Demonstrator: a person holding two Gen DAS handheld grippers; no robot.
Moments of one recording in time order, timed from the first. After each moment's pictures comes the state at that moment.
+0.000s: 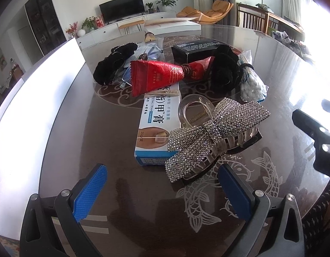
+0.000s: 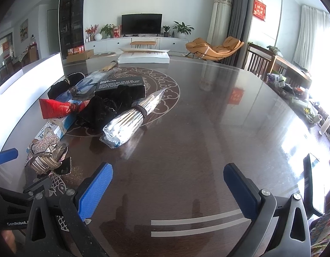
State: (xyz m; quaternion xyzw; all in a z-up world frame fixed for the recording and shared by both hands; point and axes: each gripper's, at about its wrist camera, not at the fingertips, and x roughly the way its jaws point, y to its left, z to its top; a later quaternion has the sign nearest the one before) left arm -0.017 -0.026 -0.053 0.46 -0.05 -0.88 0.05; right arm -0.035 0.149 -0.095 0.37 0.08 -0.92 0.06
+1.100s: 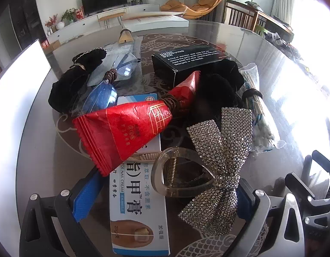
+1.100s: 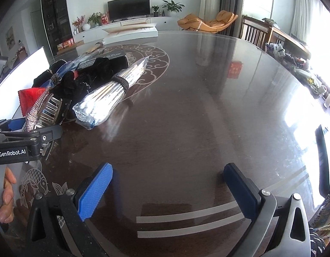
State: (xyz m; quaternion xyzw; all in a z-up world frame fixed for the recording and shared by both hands) left arm -0.104 -0.025 -0.060 0.49 -0.02 -0.87 -0.03; right arm -0.054 0.172 -0.123 0.44 0.03 -0.90 0.04
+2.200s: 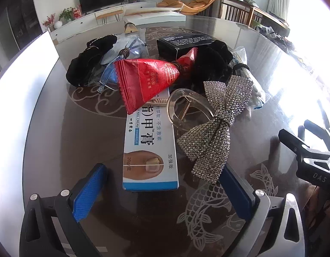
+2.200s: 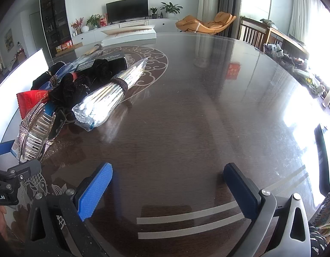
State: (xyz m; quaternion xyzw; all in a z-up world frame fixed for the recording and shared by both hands) left arm -0.052 -0.038 -0.059 0.50 -0.02 -0.87 -0.04; right arm -0.052 0.172 -0.124 0.43 0.03 -0.90 0.04
